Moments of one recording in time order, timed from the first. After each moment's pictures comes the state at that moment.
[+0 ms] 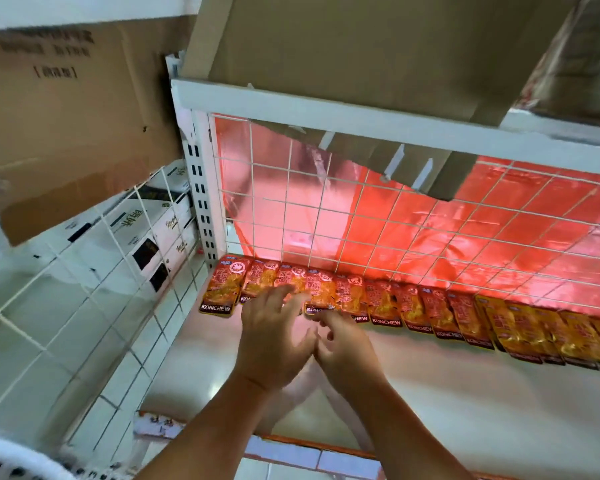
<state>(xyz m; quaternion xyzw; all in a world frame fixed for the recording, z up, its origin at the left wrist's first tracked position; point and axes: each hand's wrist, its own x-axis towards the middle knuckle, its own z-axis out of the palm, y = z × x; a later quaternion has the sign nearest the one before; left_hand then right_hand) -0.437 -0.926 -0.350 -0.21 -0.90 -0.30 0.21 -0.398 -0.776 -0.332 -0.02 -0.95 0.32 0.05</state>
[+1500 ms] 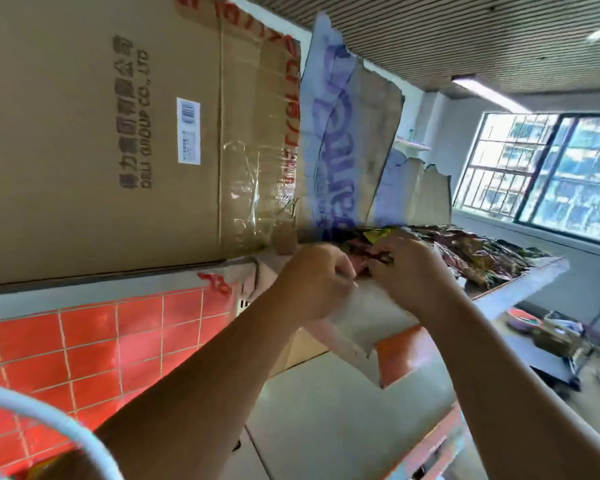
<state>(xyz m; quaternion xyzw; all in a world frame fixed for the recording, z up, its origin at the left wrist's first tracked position) -0.273 -0.226 -0.018 -0.58 -0.72 -0.38 -0.01 -0.124 -0.129 0.015 -0.33 -0.89 0.01 0.31</state>
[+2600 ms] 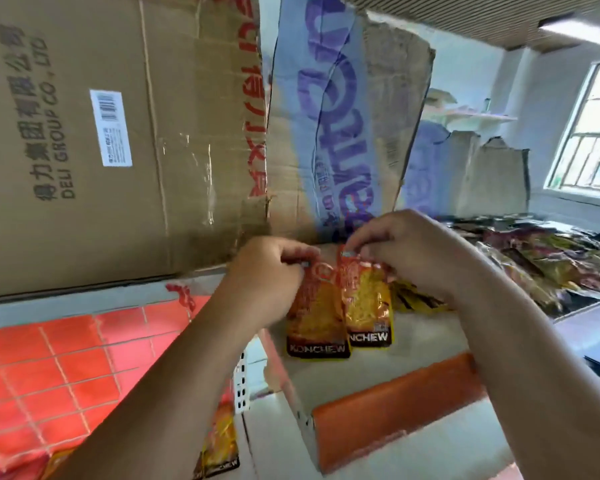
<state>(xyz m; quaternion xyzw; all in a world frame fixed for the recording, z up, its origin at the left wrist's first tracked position) -0.257 -0.226 0.004 -0.36 -0.78 -0.51 -0.03 -0.147 -0.062 0.044 -0.14 -0.90 0.35 0.21</state>
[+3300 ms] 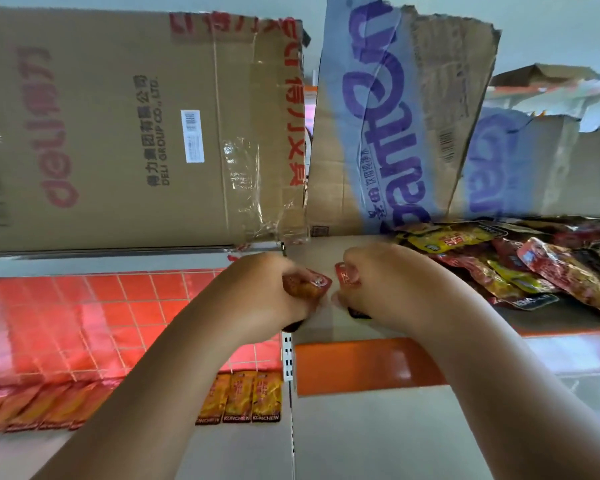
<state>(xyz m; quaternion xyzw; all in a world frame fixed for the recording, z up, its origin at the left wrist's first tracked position) -0.193 -0.279 0.002 -0.34 -0.90 -0.27 0.03 -0.124 -0.107 0.025 0.00 -0.99 0.01 0.12</state>
